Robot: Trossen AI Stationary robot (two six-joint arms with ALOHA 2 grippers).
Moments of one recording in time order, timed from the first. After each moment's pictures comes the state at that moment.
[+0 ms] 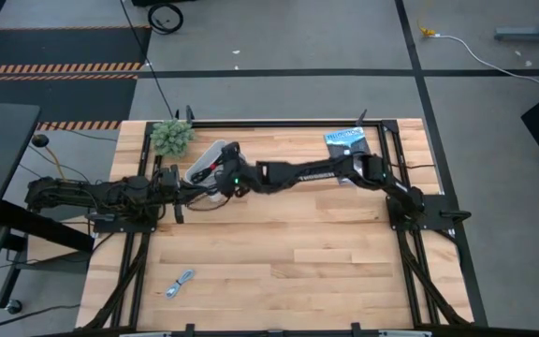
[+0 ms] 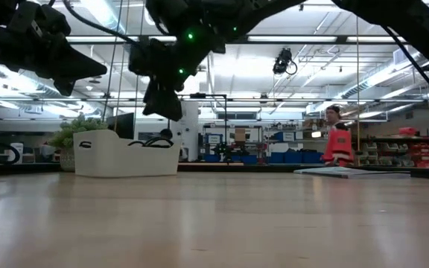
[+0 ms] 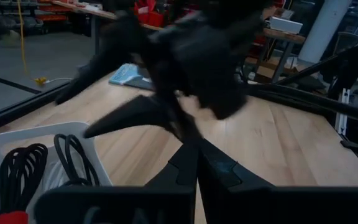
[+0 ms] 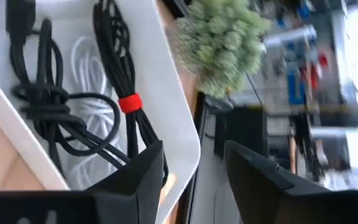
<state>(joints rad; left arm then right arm) -0.07 0.24 0.14 -0.01 -0.31 -0.24 -0.06 2.29 1.92 -0.21 0.58 -0.90</state>
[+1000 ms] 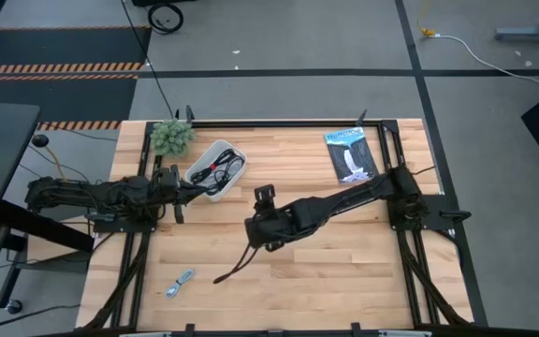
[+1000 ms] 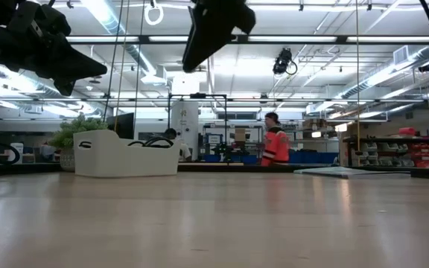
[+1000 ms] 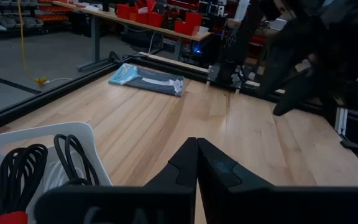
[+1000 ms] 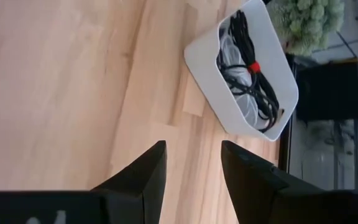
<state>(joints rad) -0.07 0.24 0.14 -0.01 -0.31 -0.24 0.28 2.08 1.89 -0.89 0.61 -0.19</state>
